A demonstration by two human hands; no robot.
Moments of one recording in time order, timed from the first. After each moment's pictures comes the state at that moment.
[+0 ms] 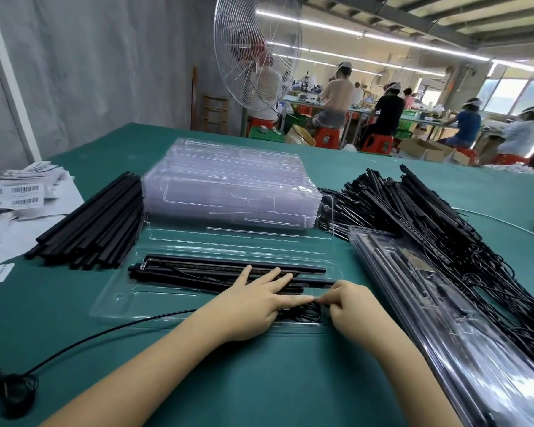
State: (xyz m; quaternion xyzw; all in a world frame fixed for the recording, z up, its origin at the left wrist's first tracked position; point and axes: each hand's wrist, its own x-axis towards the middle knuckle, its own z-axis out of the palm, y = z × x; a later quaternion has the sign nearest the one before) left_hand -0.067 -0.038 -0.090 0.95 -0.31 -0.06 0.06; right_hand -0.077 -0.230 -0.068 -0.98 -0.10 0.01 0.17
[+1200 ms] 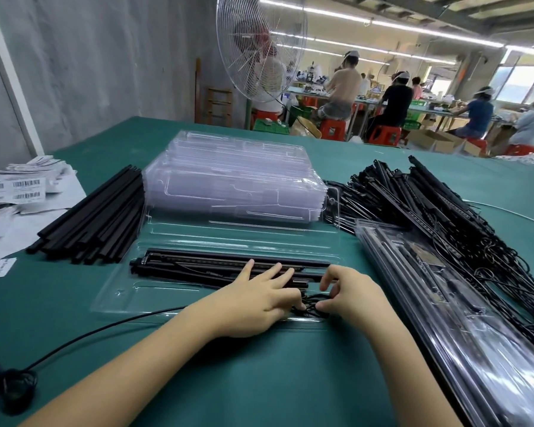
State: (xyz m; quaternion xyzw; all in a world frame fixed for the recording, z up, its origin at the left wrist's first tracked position) left_hand -0.067 -0.030 -0.093 0.93 -0.32 -0.08 0.13; right_hand -0.063 -0.220 -0.064 -0.98 -0.02 0.04 0.19
